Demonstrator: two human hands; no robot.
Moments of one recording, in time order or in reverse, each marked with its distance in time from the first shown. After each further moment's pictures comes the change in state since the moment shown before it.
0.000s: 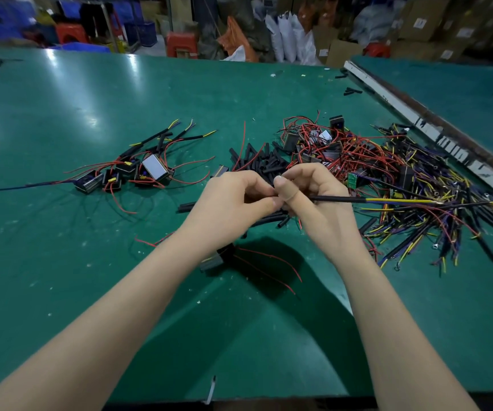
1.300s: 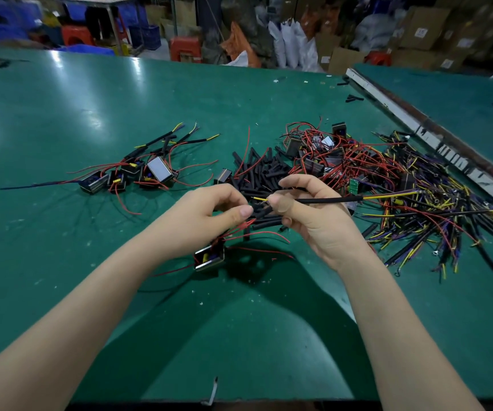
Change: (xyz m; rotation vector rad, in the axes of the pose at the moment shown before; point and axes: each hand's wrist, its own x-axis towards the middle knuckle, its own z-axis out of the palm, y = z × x) left_hand -0.012 -0.036 -0.029 0.013 -0.170 0.040; right_hand 0.000 0.002 0.001 0.363 -0.098 0.303
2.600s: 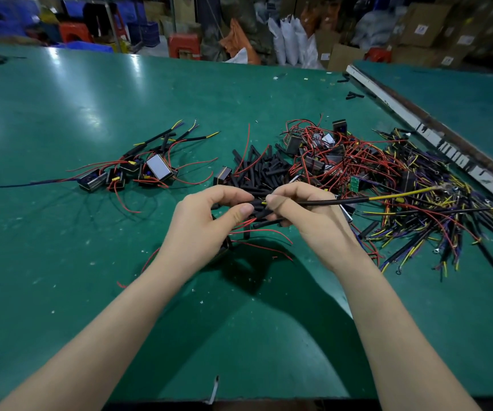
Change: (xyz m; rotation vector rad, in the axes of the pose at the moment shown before) left_hand -0.010 0.006 0.023 -0.154 0.379 -0.010; right_hand -0.002 0.001 0.003 -0.316 -0.042 -0.126
